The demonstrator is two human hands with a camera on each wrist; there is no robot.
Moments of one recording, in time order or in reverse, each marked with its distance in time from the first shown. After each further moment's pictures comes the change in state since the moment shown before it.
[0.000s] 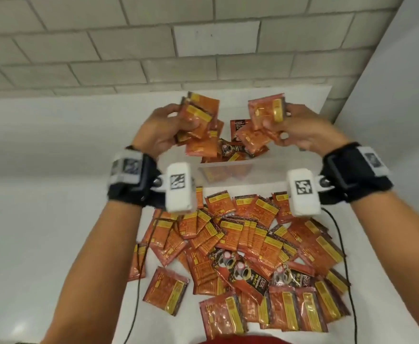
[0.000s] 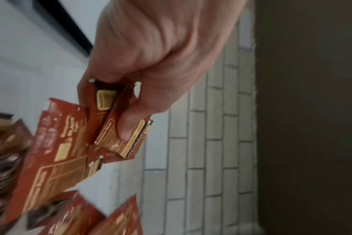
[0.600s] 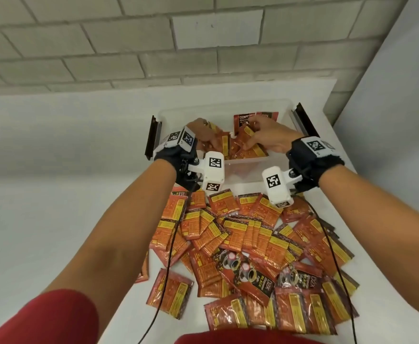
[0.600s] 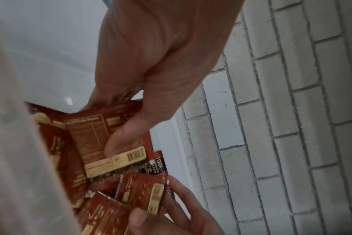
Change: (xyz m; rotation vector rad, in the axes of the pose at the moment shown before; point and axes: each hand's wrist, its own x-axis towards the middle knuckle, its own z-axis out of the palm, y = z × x) left_hand 0.071 -0.035 0.040 0.560 -0.144 -0.221; right_hand 0.061 0.033 0.041 -0.284 -0.112 0.095
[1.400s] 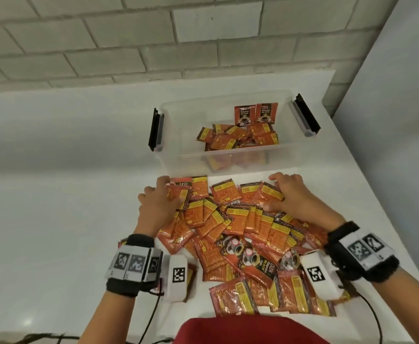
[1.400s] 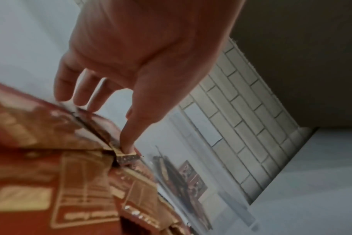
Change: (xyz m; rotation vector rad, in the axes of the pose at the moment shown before) left_hand -0.124 -0.154 0.019 0.395 0.368 -0.059; right_hand -0.122 0.098 0.040 -0.655 0.044 -0.003
